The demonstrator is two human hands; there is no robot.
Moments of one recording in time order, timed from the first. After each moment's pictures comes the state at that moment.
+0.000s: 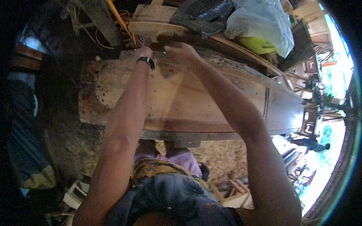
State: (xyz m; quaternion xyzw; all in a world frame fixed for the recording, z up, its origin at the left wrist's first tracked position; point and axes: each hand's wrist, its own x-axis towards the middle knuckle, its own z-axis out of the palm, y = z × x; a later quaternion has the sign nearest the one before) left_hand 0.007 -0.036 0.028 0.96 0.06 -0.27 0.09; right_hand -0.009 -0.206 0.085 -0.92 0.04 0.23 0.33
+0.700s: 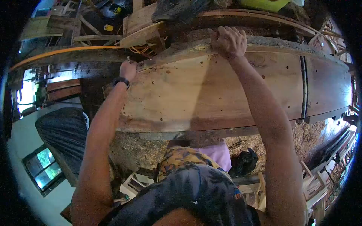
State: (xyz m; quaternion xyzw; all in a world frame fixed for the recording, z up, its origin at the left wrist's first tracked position) left_hand 0.022 0.013 0.009 0.96 -0.11 -0.23 -0.12; right_hand -0.030 -0.428 0.048 -0.97 0.01 -0.22 0.11
